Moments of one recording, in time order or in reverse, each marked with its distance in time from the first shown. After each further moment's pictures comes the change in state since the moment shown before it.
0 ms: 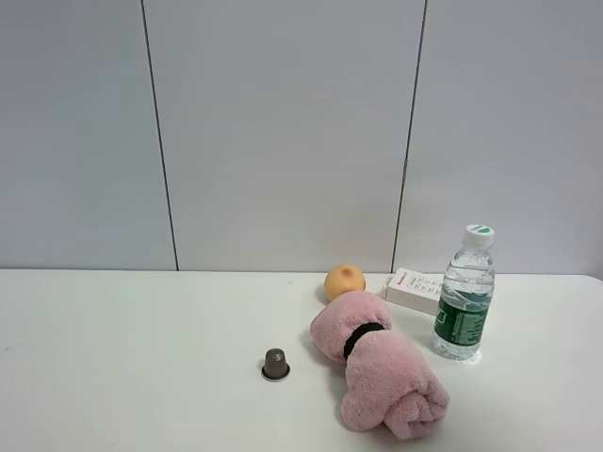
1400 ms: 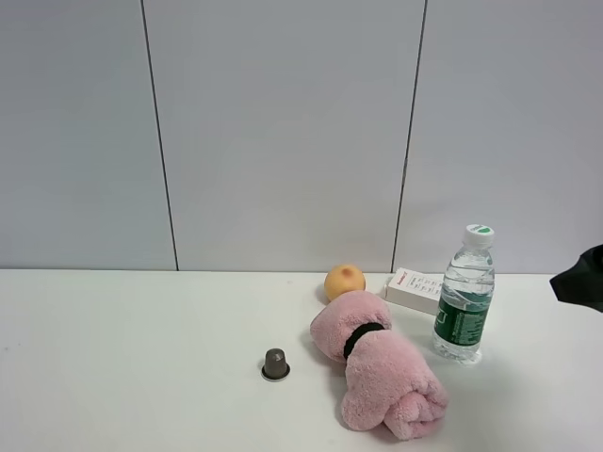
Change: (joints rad) left arm 0.000 0.000 0.000 0.000 0.000 0.000; right arm 0.000 0.613 0.240 0.104 -0.639 -0.278
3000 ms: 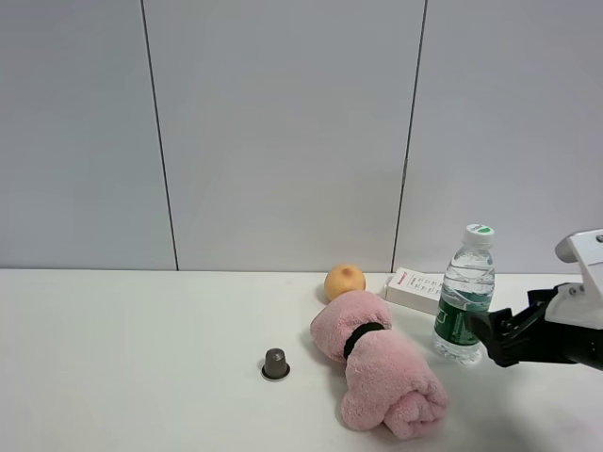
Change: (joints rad) left arm 0.000 0.000 0.000 0.000 0.000 0.000; right arm 0.000 0.758 0.112 -0.495 -1.161 0.473
